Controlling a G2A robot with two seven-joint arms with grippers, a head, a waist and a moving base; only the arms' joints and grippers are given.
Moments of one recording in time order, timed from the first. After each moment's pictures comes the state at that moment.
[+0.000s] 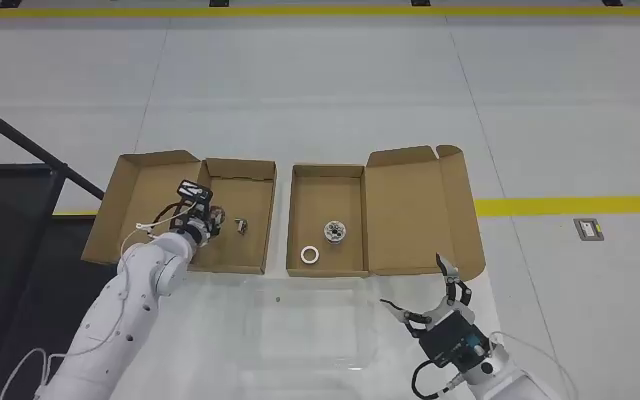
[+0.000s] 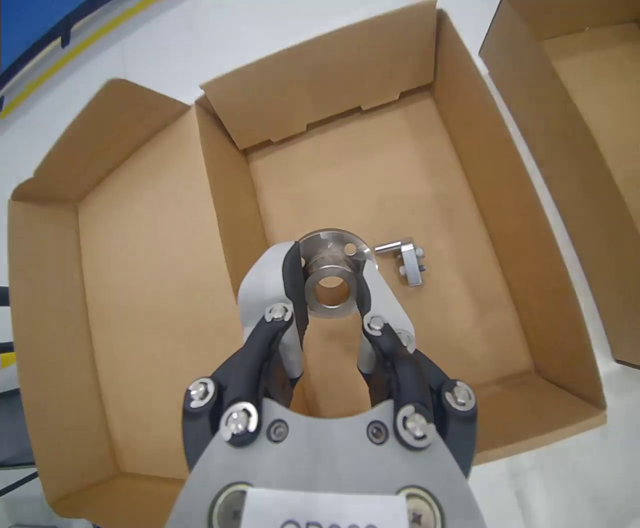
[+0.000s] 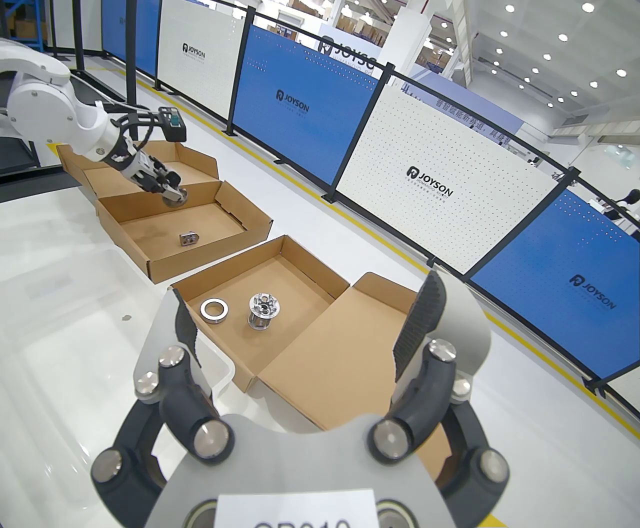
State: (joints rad) left arm 0.63 -1.03 -1.02 -1.05 1.12 -0.11 -0.41; right arm -1.58 -1.36 1.53 -2.10 -1.82 -0.44 -0.22
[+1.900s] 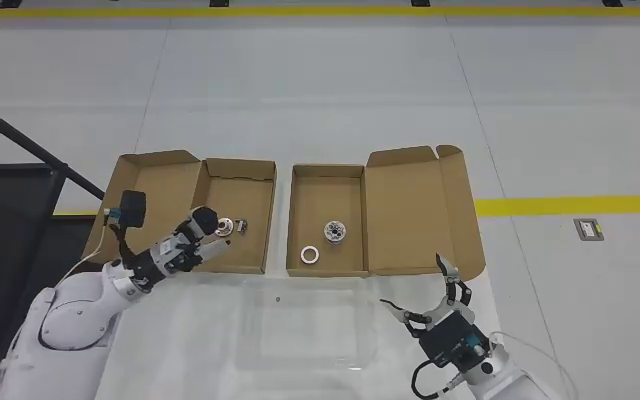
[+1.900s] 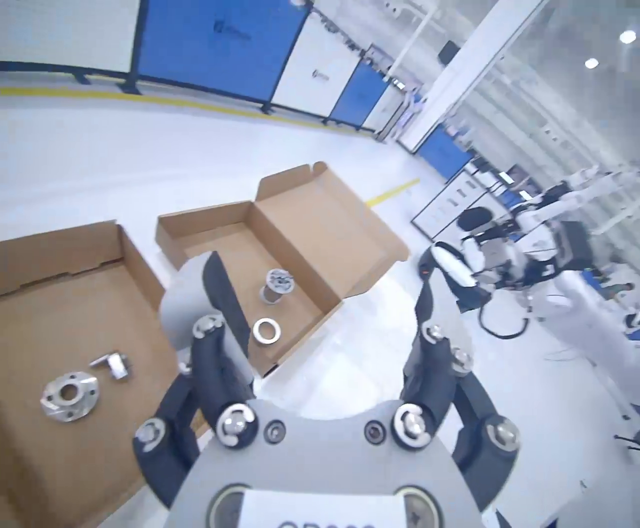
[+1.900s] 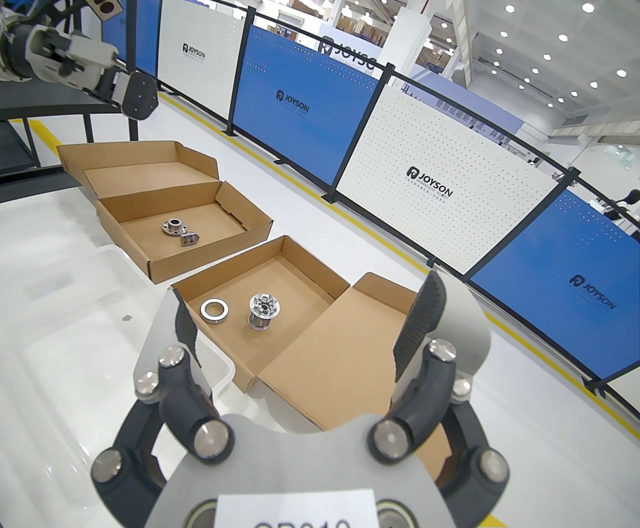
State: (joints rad) left arm 1.08 -0.96 -1.57 -1.57 0.09 -0.82 -0.64; right arm -1.58 -1.36 1.53 -2.10 -1.82 -0.44 -0.22
